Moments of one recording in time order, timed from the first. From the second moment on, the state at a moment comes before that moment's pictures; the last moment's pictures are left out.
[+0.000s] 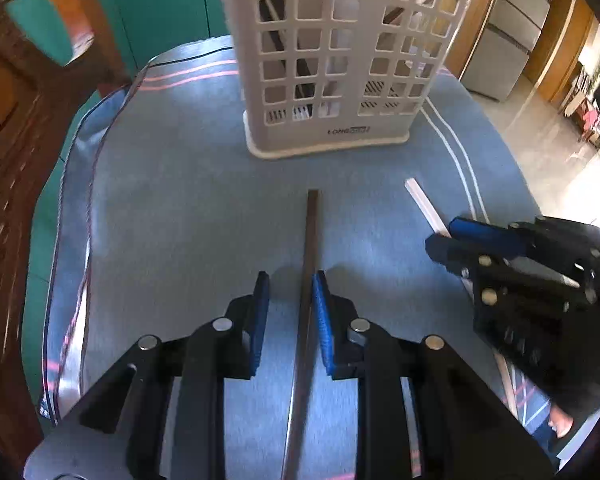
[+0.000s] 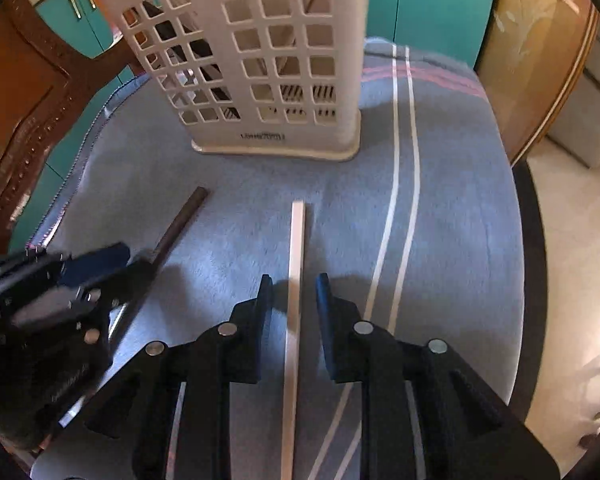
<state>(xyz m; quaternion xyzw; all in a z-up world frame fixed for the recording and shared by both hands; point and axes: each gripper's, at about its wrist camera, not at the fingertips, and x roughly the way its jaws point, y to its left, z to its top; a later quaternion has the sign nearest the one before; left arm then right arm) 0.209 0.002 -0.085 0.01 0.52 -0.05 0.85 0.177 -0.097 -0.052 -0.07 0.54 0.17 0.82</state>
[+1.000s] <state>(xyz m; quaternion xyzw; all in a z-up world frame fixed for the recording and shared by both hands) 0.135 0.050 0.062 -0.04 0.34 -0.07 0.94 0.124 -0.201 0.093 0.07 0.38 0.23 0.90</state>
